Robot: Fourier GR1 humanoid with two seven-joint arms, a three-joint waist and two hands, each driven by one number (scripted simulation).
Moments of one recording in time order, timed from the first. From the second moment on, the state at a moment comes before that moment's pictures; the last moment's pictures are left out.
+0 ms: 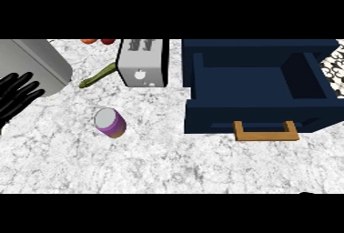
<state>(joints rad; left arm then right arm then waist) -0.10 0.54 0.26 -1.73 0.66 -0.67 0.23 0.26 -0.12 -0.24 -2.13 -0.17 0.06 0.12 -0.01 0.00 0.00</state>
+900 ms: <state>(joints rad) -0.17 0.52 0.27 -1.59 0.89 -0.60 0.45 0.40 -0.12 -0.39 -2.16 -0.31 0.23 0.08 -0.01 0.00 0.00</state>
